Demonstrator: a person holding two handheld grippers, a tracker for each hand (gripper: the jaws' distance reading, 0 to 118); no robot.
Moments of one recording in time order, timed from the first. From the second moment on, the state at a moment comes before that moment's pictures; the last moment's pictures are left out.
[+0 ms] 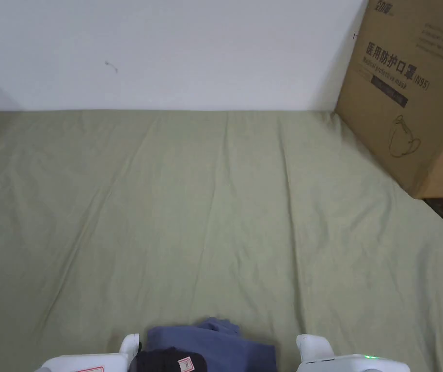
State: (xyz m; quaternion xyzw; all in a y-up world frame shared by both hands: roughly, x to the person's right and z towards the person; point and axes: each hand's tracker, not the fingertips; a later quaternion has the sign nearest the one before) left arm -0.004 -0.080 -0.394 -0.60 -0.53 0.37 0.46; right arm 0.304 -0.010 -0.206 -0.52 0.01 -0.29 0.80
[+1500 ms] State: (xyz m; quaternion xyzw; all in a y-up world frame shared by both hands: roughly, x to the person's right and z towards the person) left arm -0.365 0.080 -0.548 -0.54 -0.20 -0.18 0.80; right arm -0.034 0.078 -0.389 -0.45 -0.02 -0.11 0.88
